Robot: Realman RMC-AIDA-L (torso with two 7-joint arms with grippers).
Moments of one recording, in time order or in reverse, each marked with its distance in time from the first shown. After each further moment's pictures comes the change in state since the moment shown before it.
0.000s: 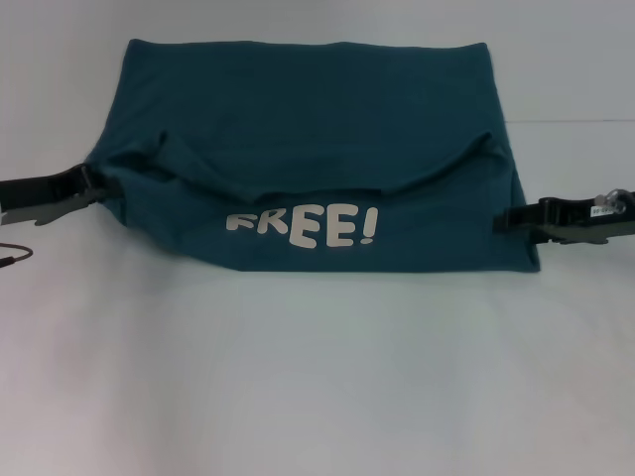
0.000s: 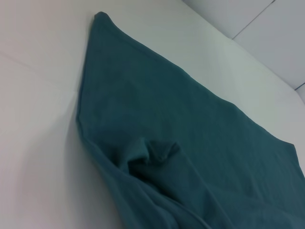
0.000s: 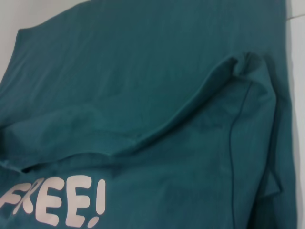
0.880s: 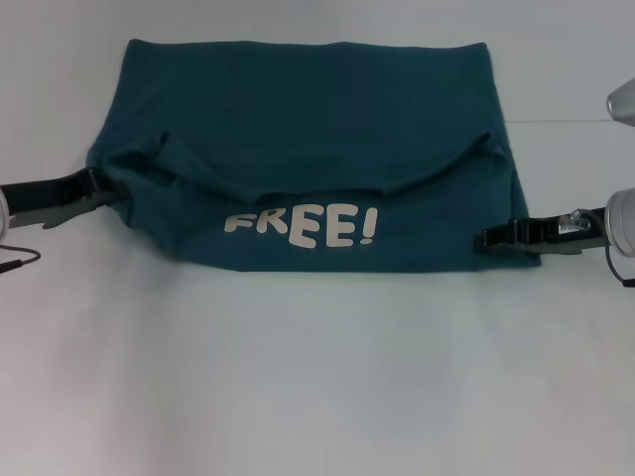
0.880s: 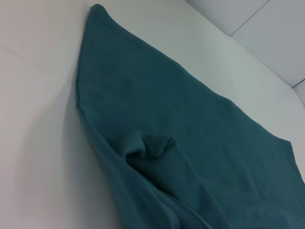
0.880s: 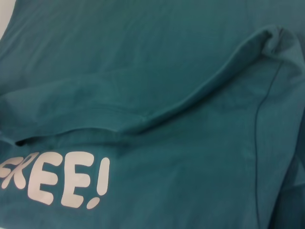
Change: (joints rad) left arm 0.000 -0.011 0.000 0.000 0.000 0.001 -0.004; right arm 0.002 0.045 -0.114 -0.004 0.006 0.079 -0.006
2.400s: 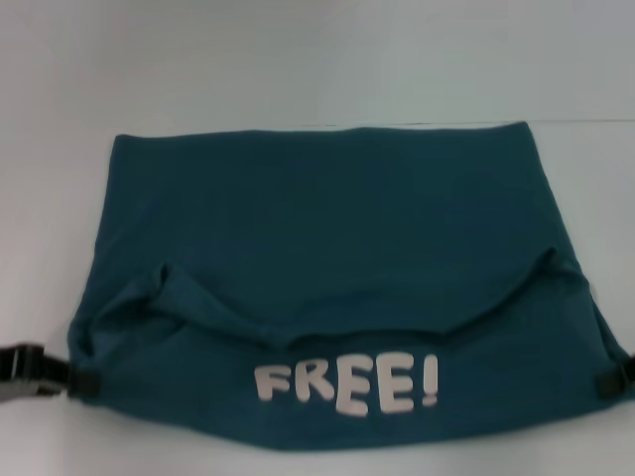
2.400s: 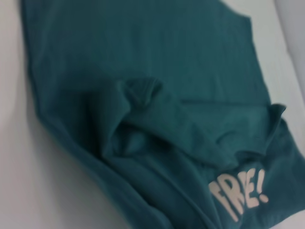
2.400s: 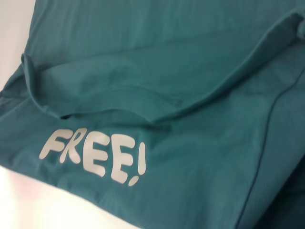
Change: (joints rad) left arm 0.186 0.035 -0.046 0.296 0.189 0.815 -0.053; right arm -0.205 -0.134 0.063 -0.229 -0.012 -0.754 -0.007
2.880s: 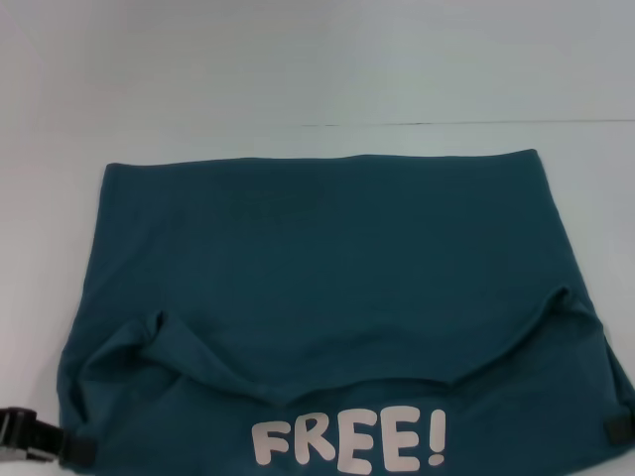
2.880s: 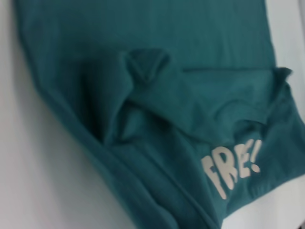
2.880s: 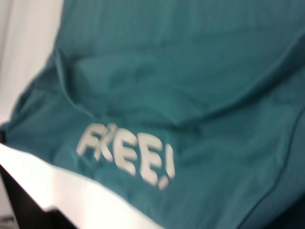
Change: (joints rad) left arm 0.017 -0.012 0.004 0.020 0.076 0.136 0.036; right arm -0.041 0.014 0.053 -0.001 -0.017 -0.122 -0.083
